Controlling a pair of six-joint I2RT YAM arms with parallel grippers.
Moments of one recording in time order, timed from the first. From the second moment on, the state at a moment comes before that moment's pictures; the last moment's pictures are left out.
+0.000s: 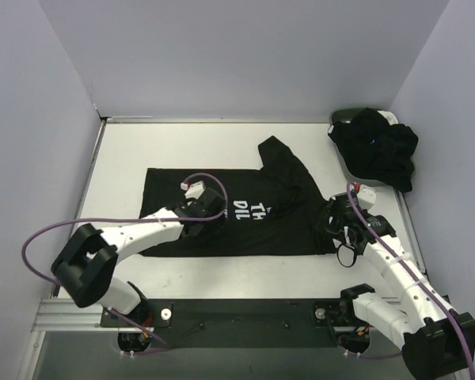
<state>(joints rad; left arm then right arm) -0.77 1.44 0.86 -0.49 -0.30 -1.06 0.31 0.93 0.67 -0.77 0.32 0.64</state>
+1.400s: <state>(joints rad) -0.76 1.75 0.99 -0.15 -0.09 -1.06 0.01 1.11 0.55 -0.79 0.15 0.76</state>
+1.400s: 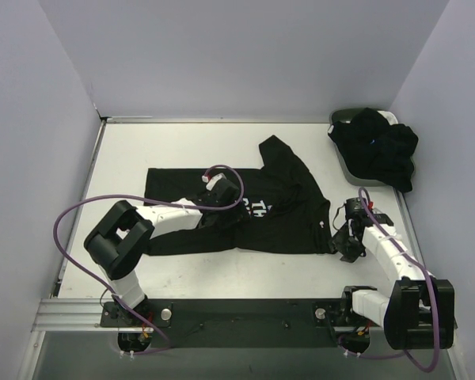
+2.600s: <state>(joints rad) -0.77 1.67 0.85 -0.01 -0.09 -1.06 -0.02 1.21 0.55 -0.66 0.09 0.81</state>
